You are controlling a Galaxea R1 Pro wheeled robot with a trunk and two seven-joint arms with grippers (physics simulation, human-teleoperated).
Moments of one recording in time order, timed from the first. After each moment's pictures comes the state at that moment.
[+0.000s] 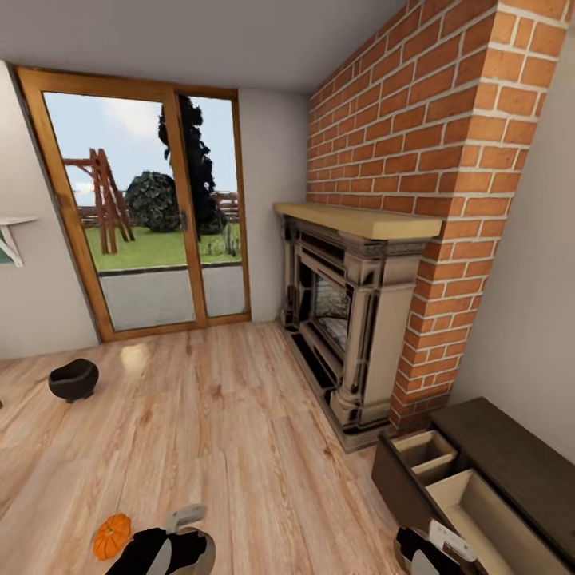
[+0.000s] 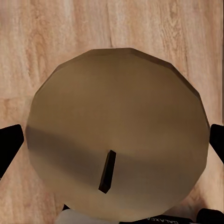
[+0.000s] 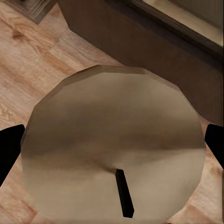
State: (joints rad) left arm -0.34 0.00 0.02 -0.65 0.21 0.52 0.10; right arm -0.42 -0.04 0.04 -0.35 -0.60 0.02 -0.34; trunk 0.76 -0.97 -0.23
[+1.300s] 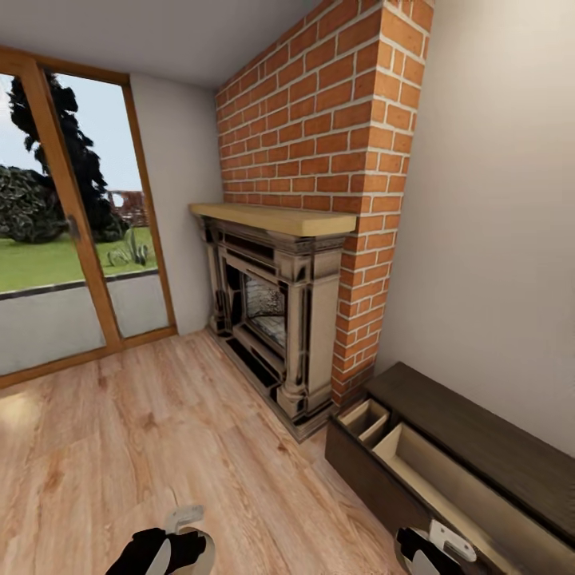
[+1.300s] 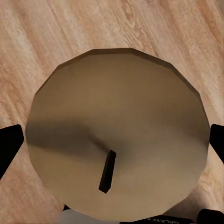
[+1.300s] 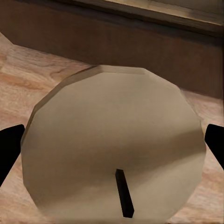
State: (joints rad) left arm -0.34 0.00 0.02 -0.65 0.21 0.52 0.10; right arm -0.42 -0.04 0.04 -0.35 -0.60 0.02 -0.34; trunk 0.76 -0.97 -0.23
